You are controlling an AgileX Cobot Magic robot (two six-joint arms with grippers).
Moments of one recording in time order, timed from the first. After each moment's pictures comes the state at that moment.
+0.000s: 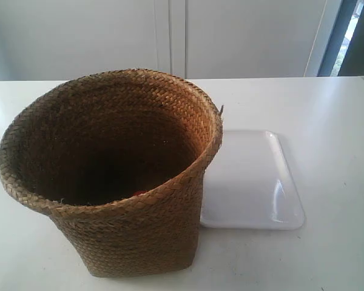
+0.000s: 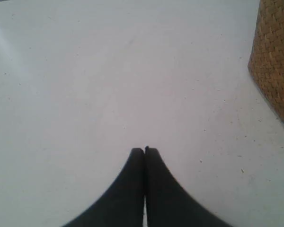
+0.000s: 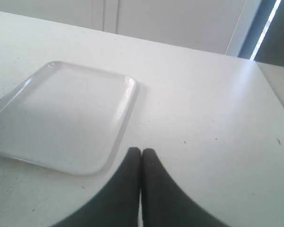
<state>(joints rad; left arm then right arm) -0.08 0.00 0.02 0.14 0.46 -0.06 -0.02 0.01 0.00 0.02 0.34 -0.13</state>
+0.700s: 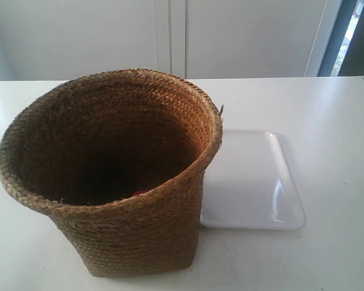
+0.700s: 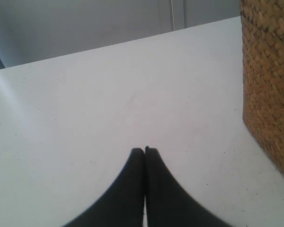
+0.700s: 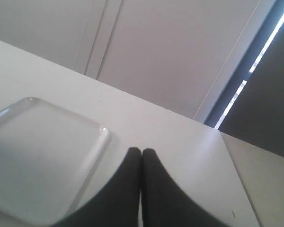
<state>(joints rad) -0.08 0.00 0.02 0.16 0.28 -0.03 -0.02 0.01 0.00 -0.01 0.13 -0.33</state>
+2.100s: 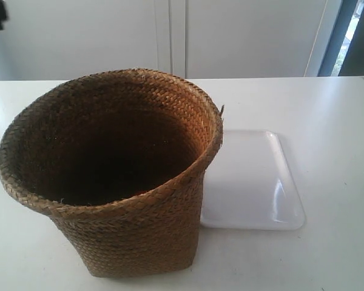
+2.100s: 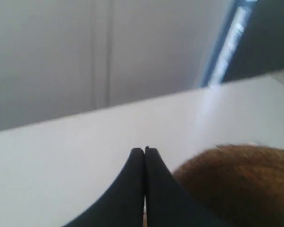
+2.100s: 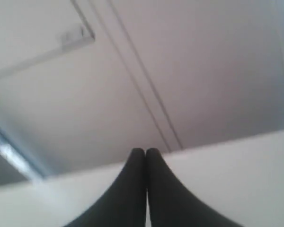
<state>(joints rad) -0.08 1.03 -0.94 -0.84 0.35 0.79 -0.02 1.09 -1.07 0.39 0.27 -0.04</state>
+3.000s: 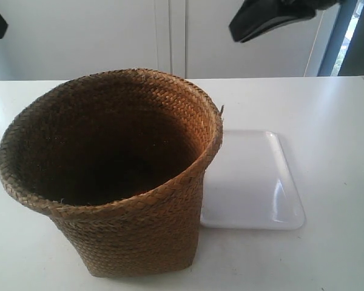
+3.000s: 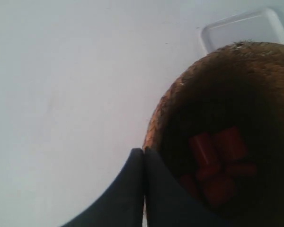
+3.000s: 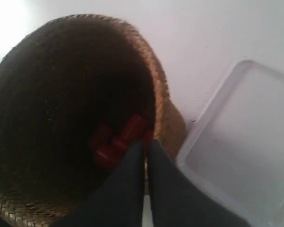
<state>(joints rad) -0.08 1.39 -1.66 -0.24 1.32 0.18 0.22 1.45 -1.63 0.45 1.22 -0.20</state>
